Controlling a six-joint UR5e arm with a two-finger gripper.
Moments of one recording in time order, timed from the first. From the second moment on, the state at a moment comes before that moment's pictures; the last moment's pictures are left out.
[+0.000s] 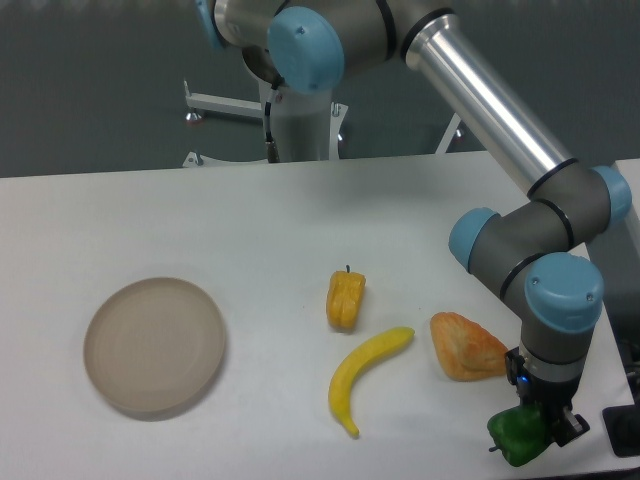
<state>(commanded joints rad) 2.37 -2.59 -0.59 -1.21 1.59 1.68</state>
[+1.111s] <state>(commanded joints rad) 2.28 -2.19 -1.06 -1.26 1.48 1.25</state>
